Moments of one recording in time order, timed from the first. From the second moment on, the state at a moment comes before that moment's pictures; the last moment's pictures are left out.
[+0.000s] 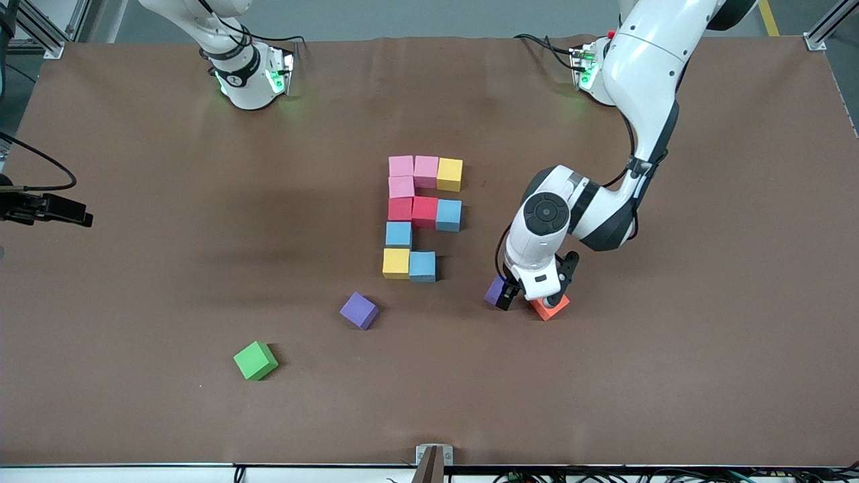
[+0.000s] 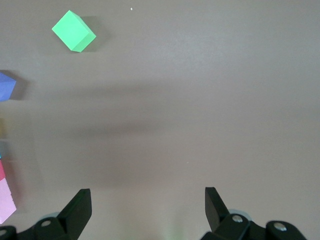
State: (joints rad) left arm -0.41 0.66 -0.14 -1.64 0.17 2.37 -1.69; right arm -0.08 0.24 -0.01 -1.35 -0.02 1.45 -0.06
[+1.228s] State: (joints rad) left arm -0.41 0.72 -0.15 -1.64 0.17 2.46 -1.69; right arm -0.03 0.15 -0.05 -1.46 -0.01 1.47 -0.06
